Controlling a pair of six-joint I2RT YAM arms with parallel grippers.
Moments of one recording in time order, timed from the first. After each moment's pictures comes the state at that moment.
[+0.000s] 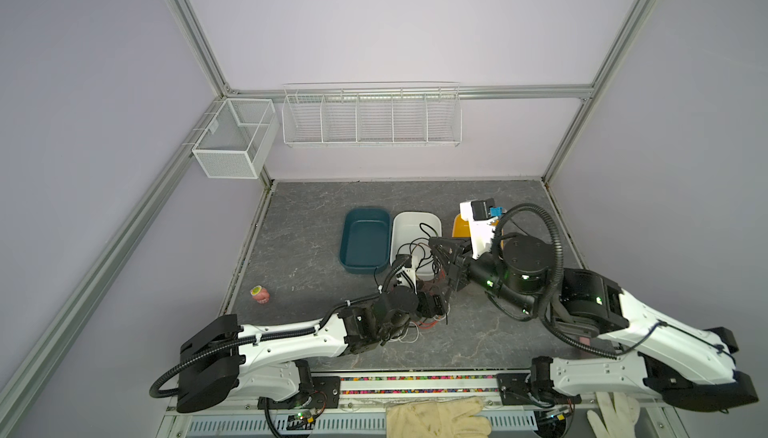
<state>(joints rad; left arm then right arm) -1.27 1.26 0.68 0.22 -0.37 -0.87 1.28 1.09 1.44 -0.59 0.44 0.58</state>
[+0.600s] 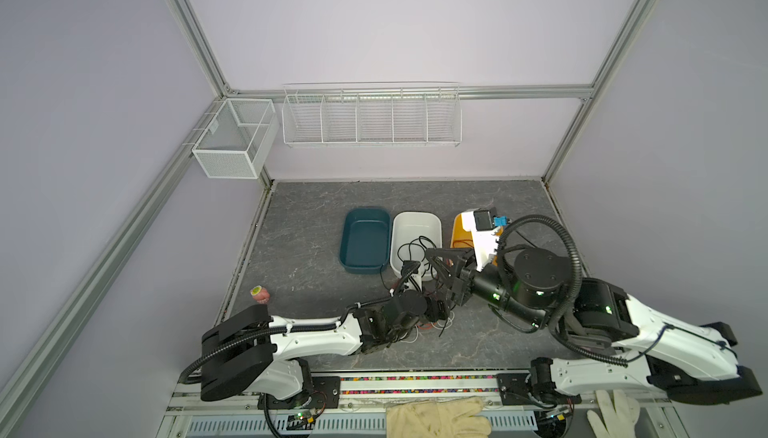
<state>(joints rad) -1.27 1.40 0.64 0.33 -0.35 -0.86 1.38 1.06 1.42 -0.55 0.43 0.61</state>
